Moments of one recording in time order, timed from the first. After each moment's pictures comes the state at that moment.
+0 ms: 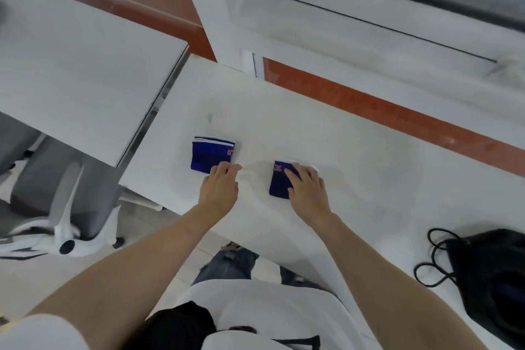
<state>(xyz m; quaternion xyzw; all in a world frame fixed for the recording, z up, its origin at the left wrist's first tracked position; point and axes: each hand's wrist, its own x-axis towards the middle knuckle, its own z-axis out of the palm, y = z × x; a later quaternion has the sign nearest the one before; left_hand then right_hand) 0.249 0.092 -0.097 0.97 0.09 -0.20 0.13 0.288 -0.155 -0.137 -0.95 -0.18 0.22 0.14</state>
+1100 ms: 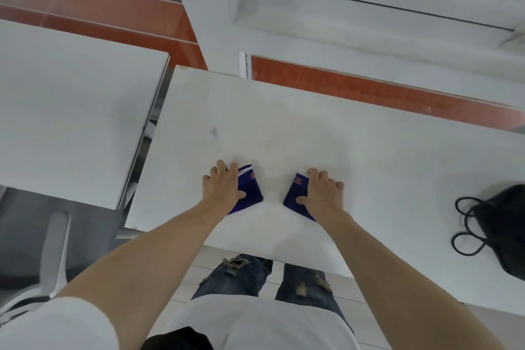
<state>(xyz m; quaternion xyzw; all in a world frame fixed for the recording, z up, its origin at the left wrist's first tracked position) 0.305 0.182 -0.145 0.96 0.00 -0.27 0.02 0.284 -0.076 -0.150 -0.96 0.05 0.27 0.02</state>
